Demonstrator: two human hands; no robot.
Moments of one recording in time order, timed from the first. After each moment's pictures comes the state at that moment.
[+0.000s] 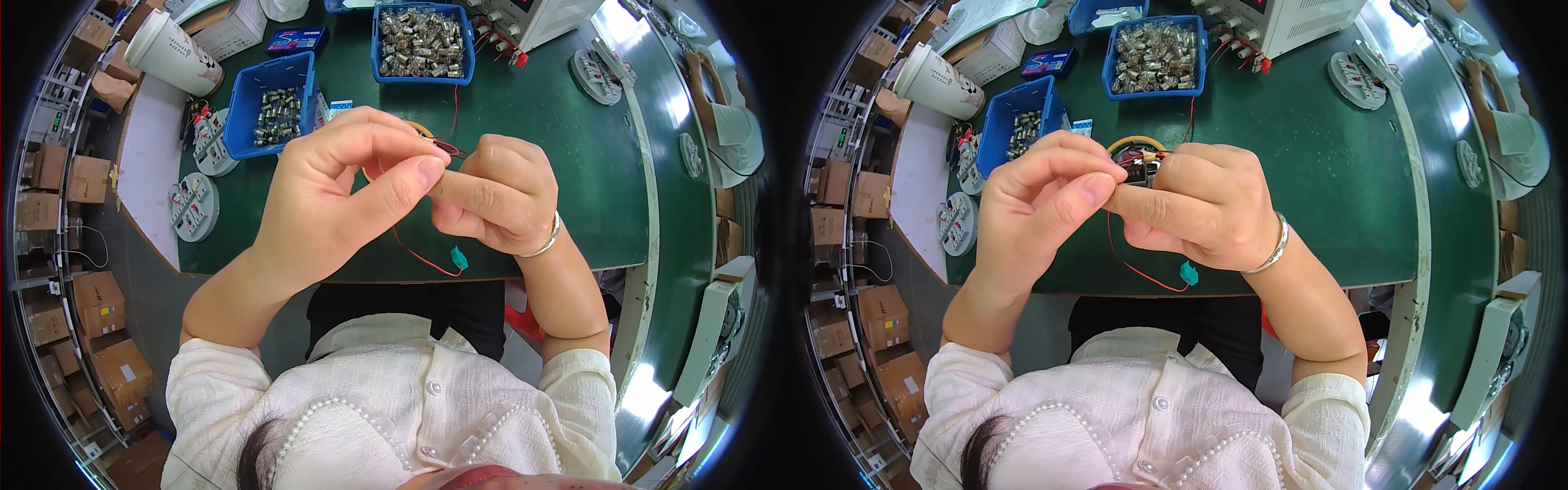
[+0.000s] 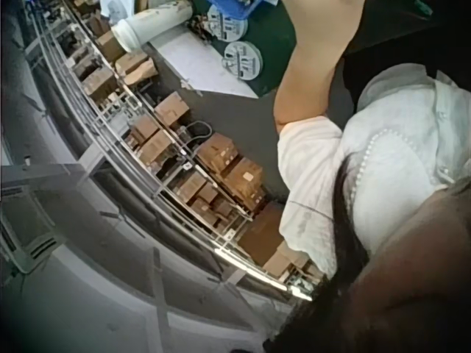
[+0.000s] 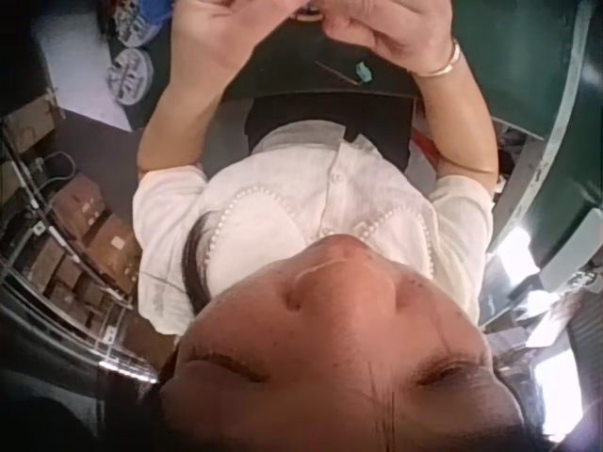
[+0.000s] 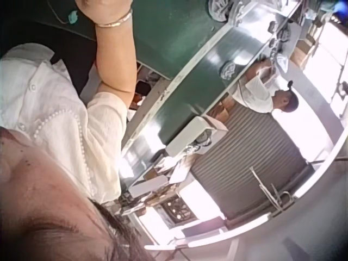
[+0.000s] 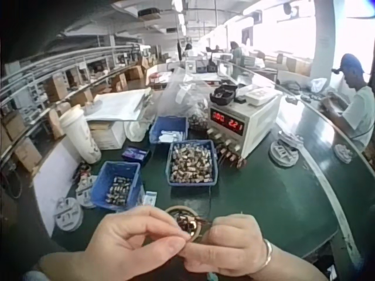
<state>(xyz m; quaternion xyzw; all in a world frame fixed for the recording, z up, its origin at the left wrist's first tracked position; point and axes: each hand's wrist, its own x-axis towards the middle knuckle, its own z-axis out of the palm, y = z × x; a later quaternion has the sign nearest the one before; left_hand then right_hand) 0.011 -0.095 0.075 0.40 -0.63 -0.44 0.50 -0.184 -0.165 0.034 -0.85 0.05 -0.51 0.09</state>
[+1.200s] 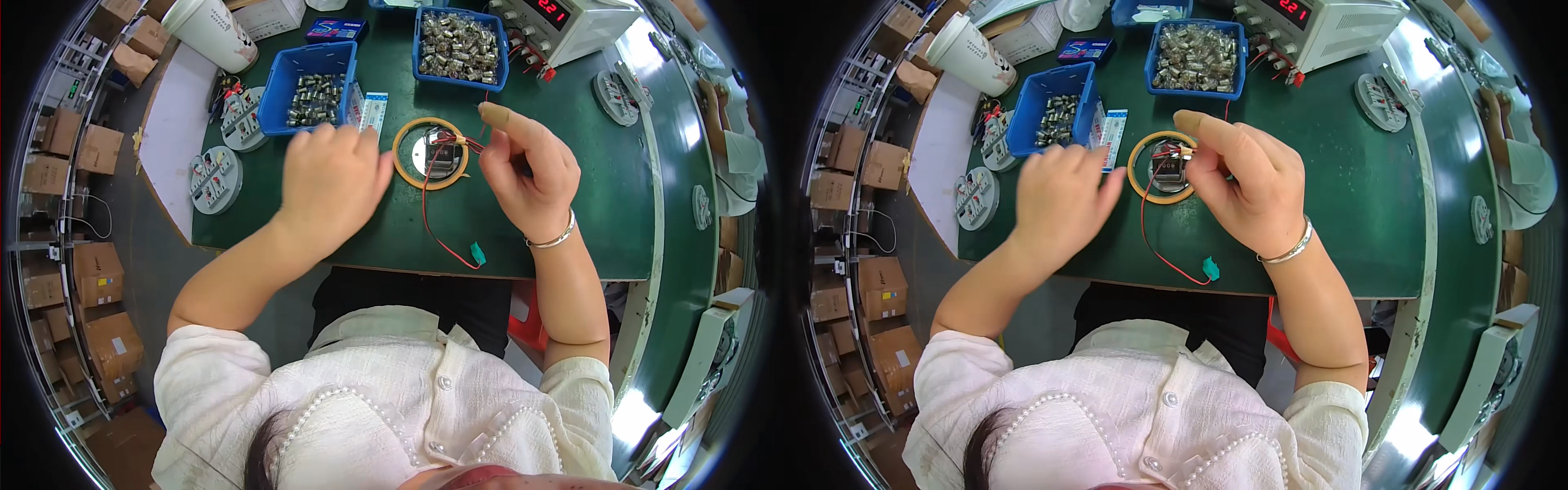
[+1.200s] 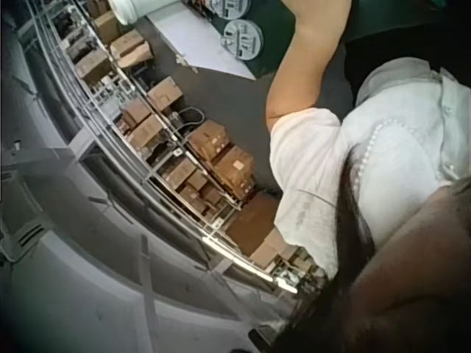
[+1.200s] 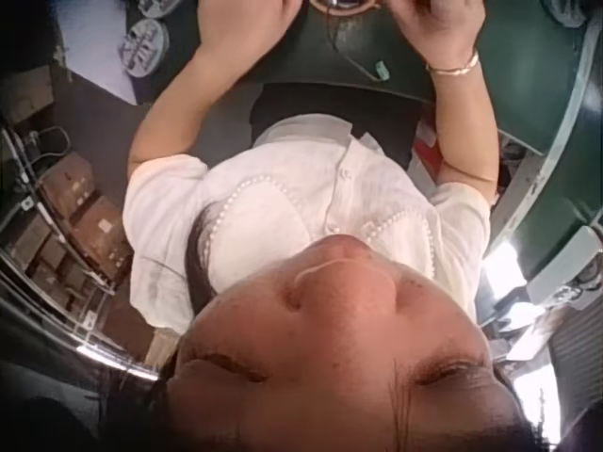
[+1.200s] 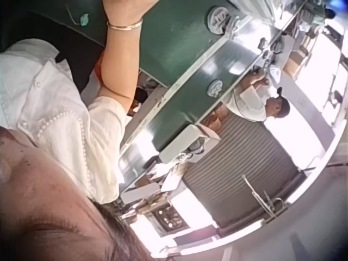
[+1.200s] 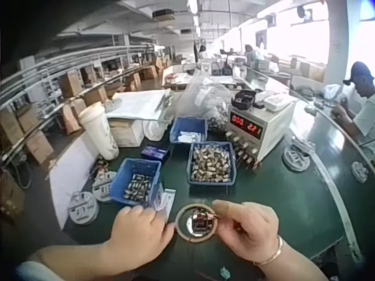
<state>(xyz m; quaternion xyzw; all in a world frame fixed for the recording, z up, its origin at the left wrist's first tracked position) 0.044 -0.084 0.042 0.57 -0.79 0.20 0.11 -0.174 -0.164 0.029 -0.81 0.20 -0.54 0.09</state>
